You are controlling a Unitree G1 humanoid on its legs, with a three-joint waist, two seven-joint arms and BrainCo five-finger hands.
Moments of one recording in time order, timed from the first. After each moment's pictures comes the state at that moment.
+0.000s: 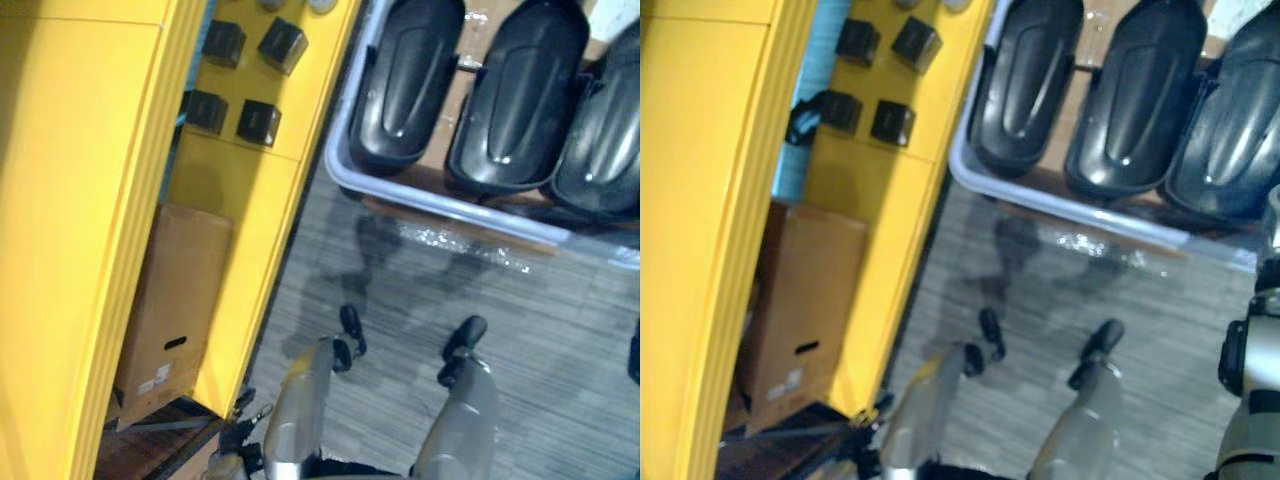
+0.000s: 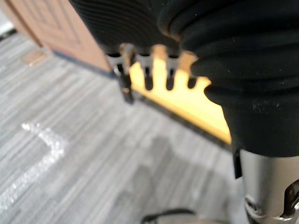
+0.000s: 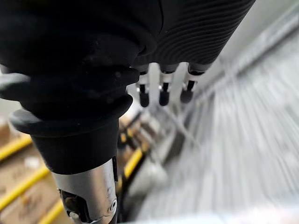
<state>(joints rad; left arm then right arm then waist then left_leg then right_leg) 0.08 0.07 -0.14 0.96 -0.44 -0.16 0.21 -1.05 -0.97 -0.02 1.08 0.12 0.00 -1.02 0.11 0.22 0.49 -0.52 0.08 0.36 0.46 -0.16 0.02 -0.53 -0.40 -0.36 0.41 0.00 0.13</state>
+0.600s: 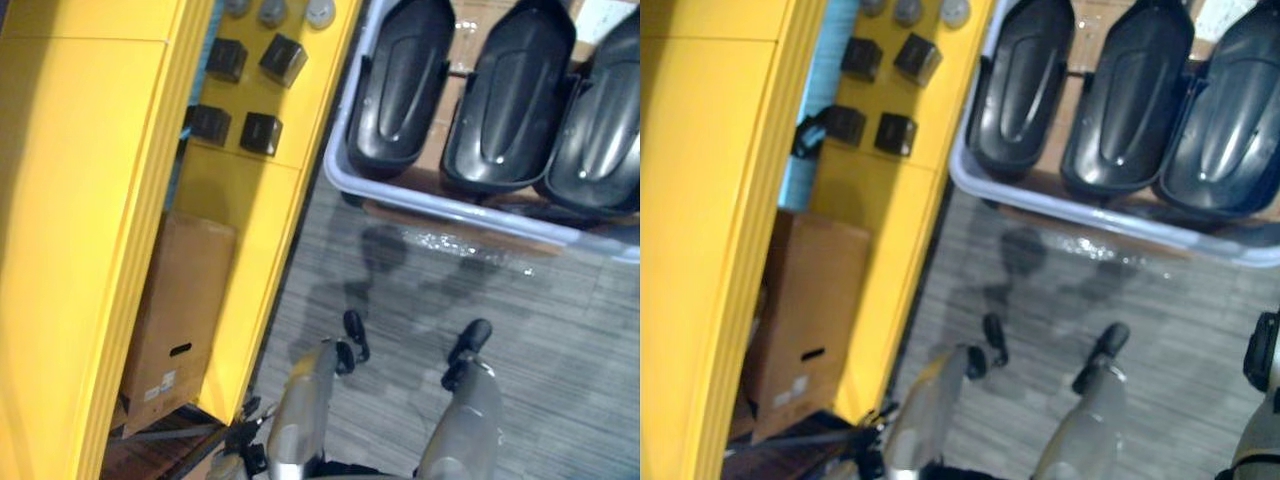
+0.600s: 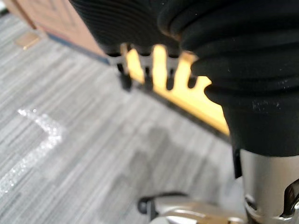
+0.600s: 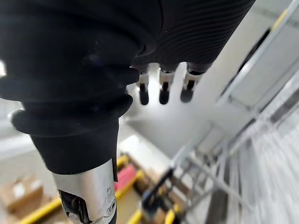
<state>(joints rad) 0.08 0.08 -0.20 0.95 -0.50 -0.14 0.14 -1.06 -1.01 -0.01 1.00 0.09 0.00 -1.03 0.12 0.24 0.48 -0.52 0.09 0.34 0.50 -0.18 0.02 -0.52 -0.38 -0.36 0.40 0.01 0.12</state>
